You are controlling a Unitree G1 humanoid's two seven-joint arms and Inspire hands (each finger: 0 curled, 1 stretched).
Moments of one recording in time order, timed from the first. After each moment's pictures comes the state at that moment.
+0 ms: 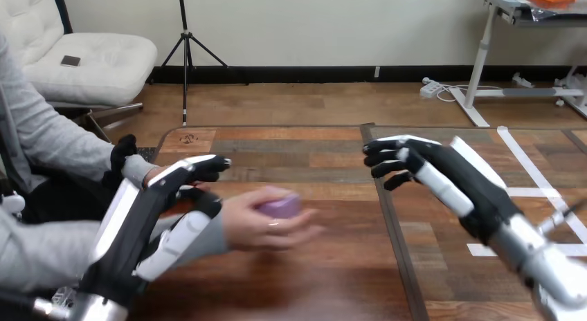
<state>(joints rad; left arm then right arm) 0.18 0.37 0.01 0.13 0.12 -0.66 -0.06 -0.21 -0.43 0.01 0.43 0.05 -0.41 0.41</state>
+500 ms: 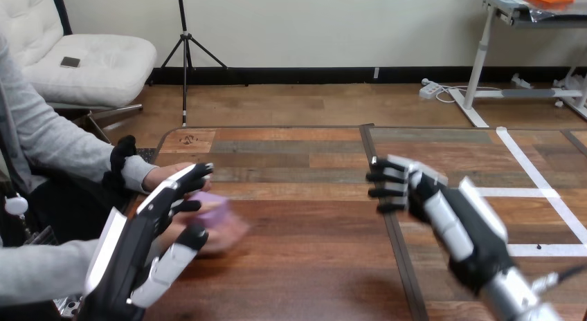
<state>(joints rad) 0.26 0.30 0.02 0.17 0.09 -0.74 -0.05 0.03 -0.31 -0.01 0.22 0.13 -0.34 0.37</state>
